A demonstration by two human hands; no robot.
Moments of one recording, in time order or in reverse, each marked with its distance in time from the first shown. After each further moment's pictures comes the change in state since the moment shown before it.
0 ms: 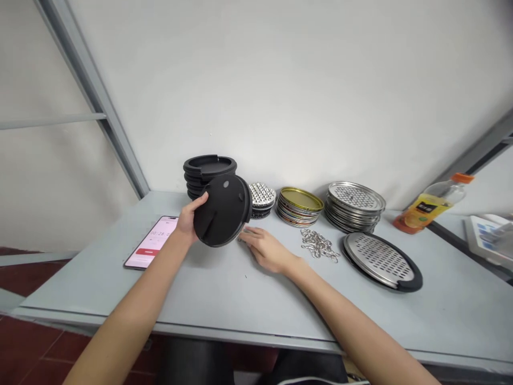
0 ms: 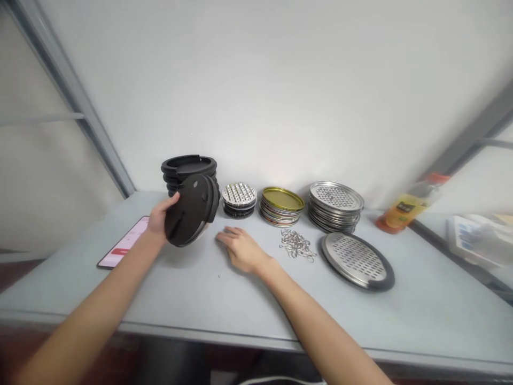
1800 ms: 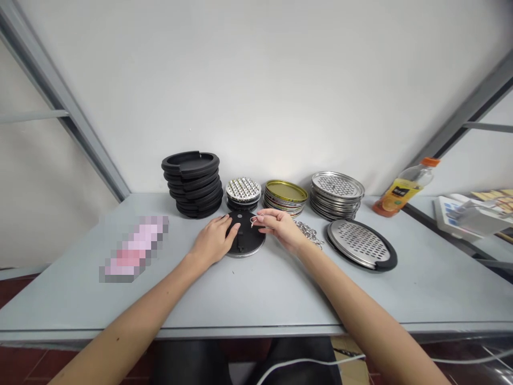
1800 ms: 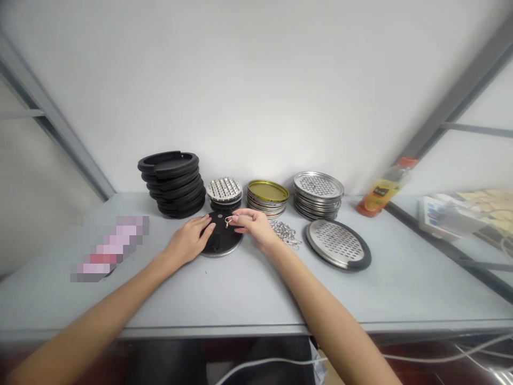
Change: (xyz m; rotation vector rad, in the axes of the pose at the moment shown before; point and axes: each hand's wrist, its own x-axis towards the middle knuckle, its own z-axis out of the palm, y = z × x) left_hand -0.013 -0.072 0.046 1.509 -0.070 0.492; right_hand -0.019 0.021 -0.040 1.276 0.391 0.819
